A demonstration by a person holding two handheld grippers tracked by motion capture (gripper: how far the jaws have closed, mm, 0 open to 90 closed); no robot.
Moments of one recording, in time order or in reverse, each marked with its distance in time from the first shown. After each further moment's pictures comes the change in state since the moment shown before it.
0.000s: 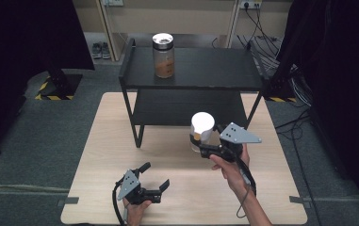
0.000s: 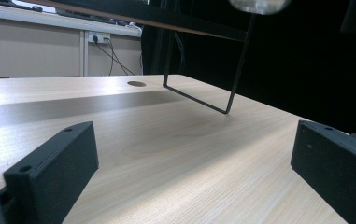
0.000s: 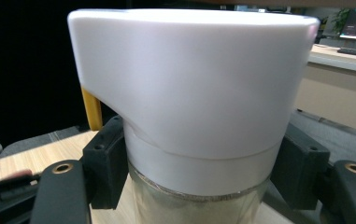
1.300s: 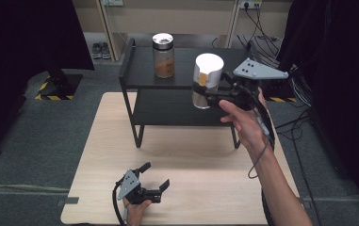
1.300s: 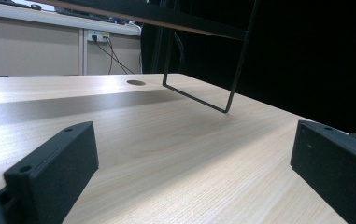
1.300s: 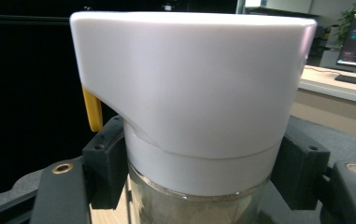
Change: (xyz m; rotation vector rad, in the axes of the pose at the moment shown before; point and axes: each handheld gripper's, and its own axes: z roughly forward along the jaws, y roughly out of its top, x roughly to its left) left arm 0.000 0.000 0.001 0.005 -0.003 -0.003; right arm -0.038 0.148 0.000 -0.034 0.015 0.023
